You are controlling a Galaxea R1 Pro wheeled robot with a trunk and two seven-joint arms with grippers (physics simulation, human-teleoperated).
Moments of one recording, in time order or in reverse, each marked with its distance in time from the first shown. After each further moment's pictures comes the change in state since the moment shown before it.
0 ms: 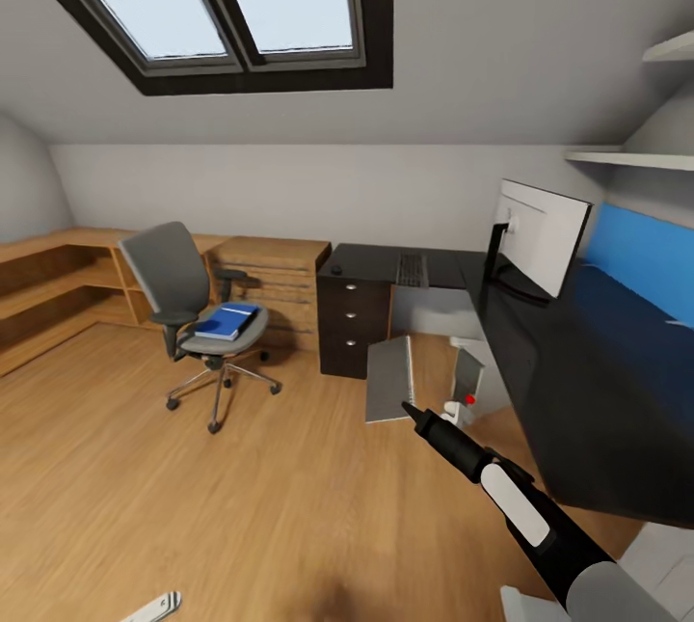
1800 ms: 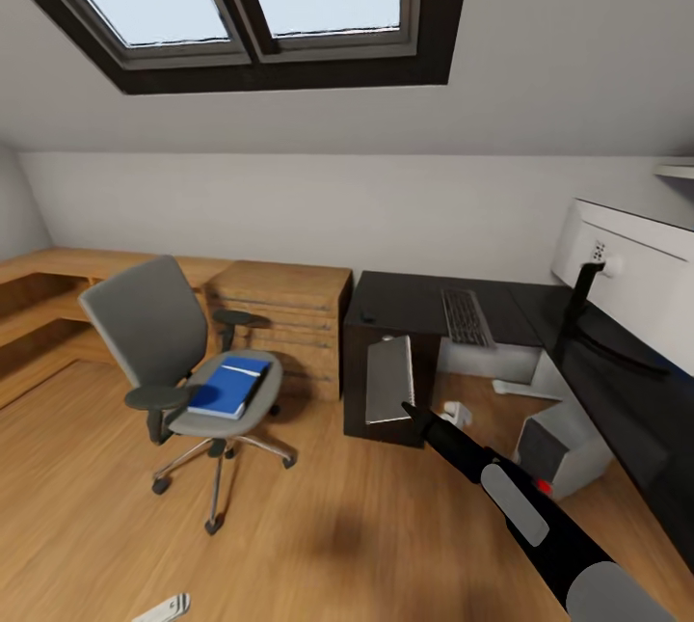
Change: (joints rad) left arm 0.000 0.000 -0.043 0.003 0.000 0.001 -0.002; right arm 0.000 0.000 0.000 0.000 0.005 0.000 0.000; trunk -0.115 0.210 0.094
